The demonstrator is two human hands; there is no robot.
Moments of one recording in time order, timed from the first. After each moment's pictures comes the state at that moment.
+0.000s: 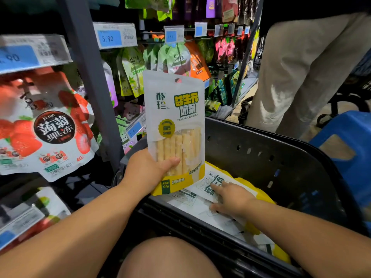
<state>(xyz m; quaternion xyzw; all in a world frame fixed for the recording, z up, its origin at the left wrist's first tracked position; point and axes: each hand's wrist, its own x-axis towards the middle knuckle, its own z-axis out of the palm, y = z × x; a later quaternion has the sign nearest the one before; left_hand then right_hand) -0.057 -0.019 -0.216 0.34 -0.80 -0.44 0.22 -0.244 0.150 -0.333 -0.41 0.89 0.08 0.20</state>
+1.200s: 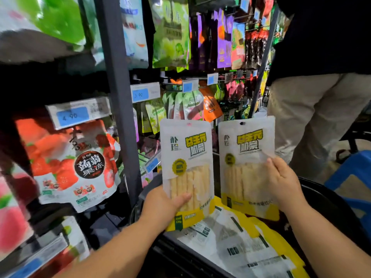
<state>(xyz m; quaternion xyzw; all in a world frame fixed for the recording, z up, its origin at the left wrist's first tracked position) -0.058 -0.019 -0.222 0.34 -0.78 -0.46 0.25 -0.260 0.168 -0.192 -0.26 0.78 -0.56 -0.07</state>
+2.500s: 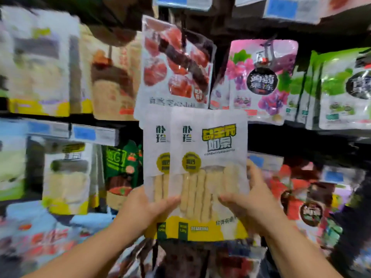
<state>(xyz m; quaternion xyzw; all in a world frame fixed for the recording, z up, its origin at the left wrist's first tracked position) 0.387 -0.004 -0.118 0.55 -0.60 -0.29 0.51 0.142 -0.048 -0.092 -0.65 0.39 -0.51 0.42</state>
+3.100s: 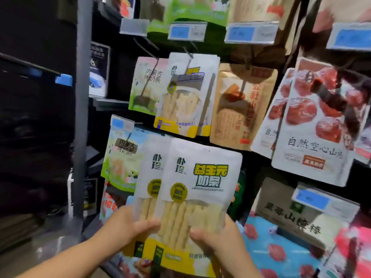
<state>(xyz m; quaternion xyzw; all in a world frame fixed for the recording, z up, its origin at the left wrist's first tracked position) 0.634 0.094 -0.148 0.72 -0.47 -0.21 0.47 0.424 -0.016 -0.131 -0.73 0.35 -0.33 0.48</state>
